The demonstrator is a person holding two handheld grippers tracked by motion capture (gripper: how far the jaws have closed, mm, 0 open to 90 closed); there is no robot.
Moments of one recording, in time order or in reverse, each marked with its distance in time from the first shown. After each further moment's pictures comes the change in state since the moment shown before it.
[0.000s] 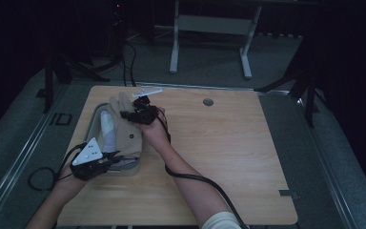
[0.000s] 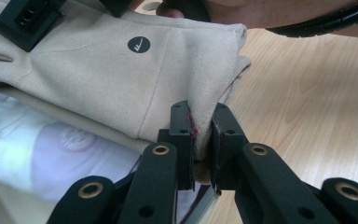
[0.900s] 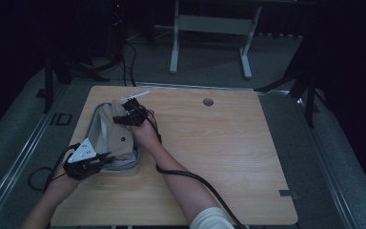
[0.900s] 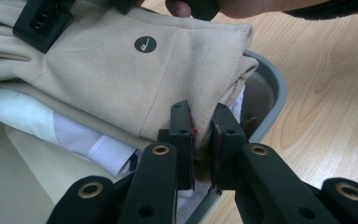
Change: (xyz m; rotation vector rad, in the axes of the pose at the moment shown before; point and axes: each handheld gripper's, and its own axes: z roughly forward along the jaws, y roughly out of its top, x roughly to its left) left arm 0.016 -0.024 0.003 0.081 0.023 -0.063; right arm -0.004 -0.007 0.051 0.120 0.018 0.026
